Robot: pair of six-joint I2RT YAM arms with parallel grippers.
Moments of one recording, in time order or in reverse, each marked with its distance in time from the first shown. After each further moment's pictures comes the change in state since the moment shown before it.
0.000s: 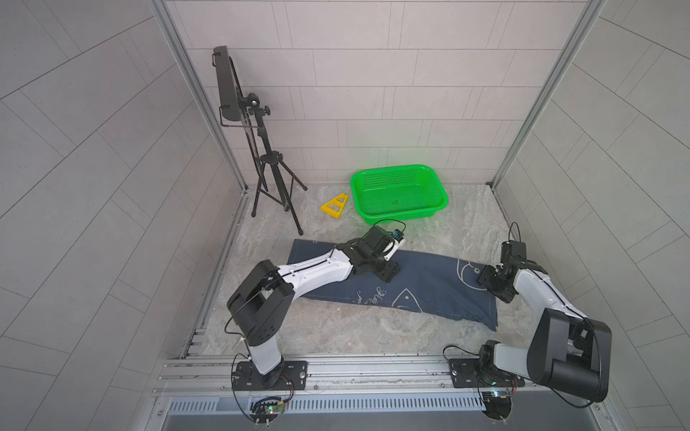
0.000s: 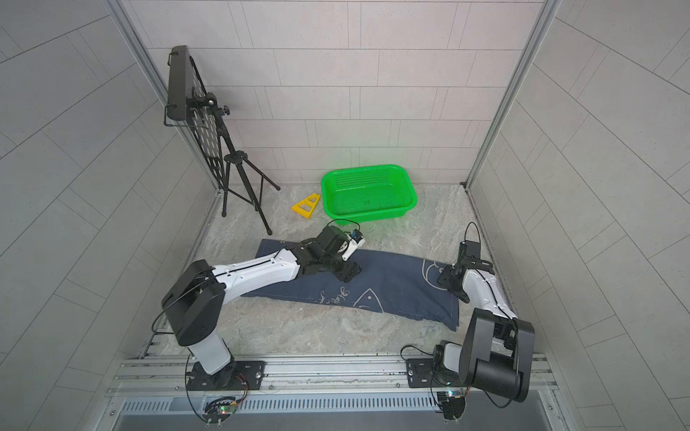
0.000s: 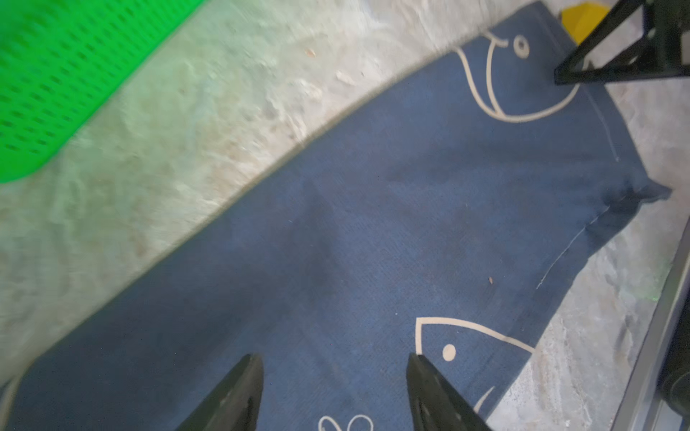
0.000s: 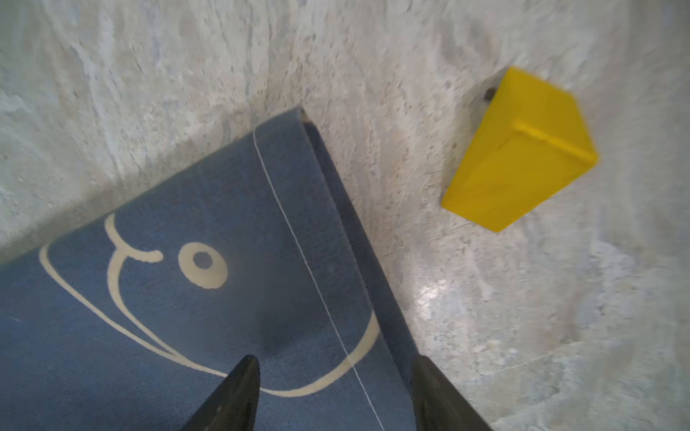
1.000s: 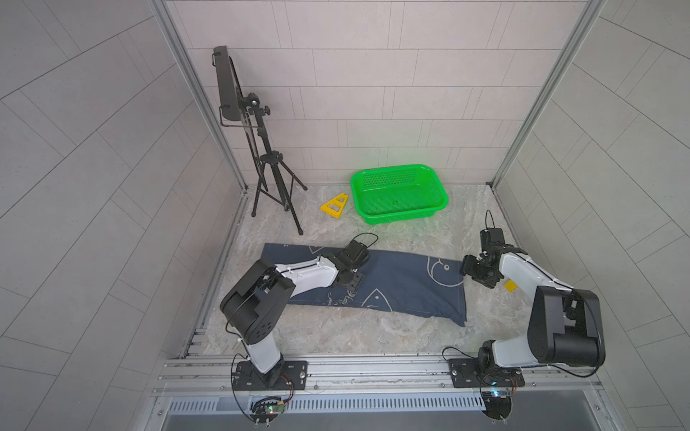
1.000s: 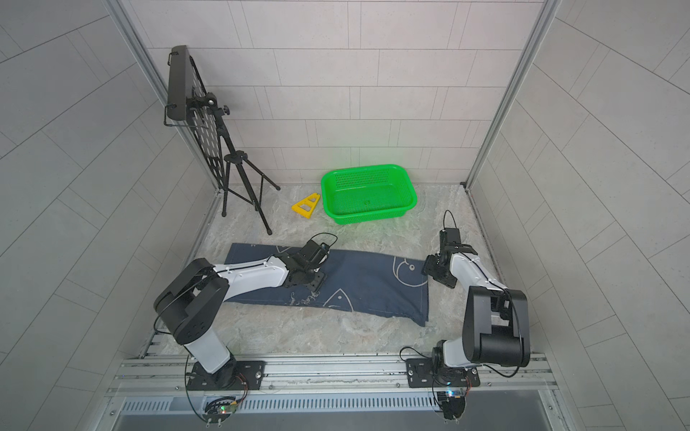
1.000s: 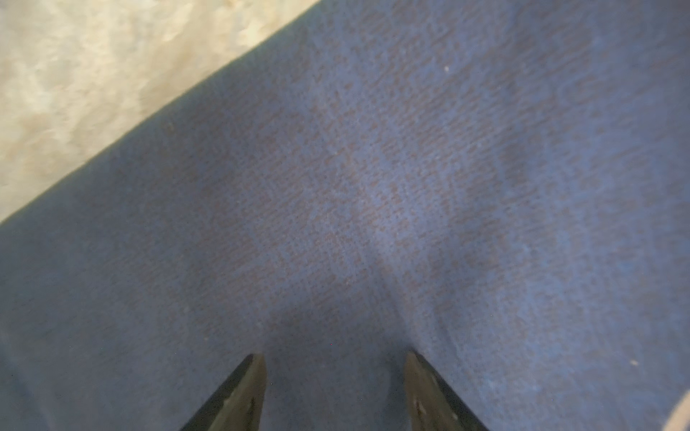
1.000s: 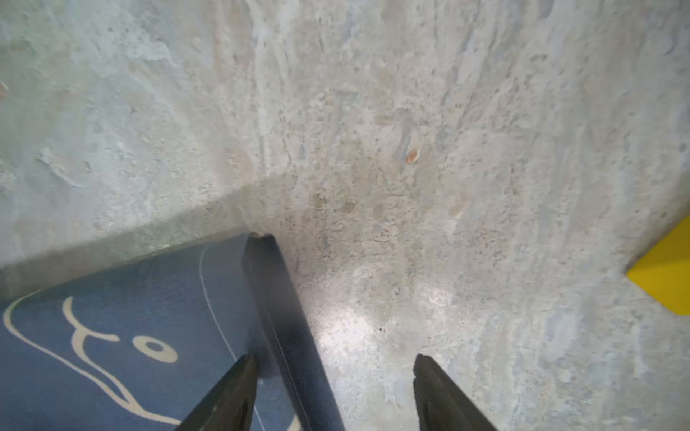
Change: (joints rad) left arm 0.128 -0.058 -0.243 -0.109 -0.315 -0.056; right arm 0.182 0.126 0.134 -0.005 -0.025 -0.018
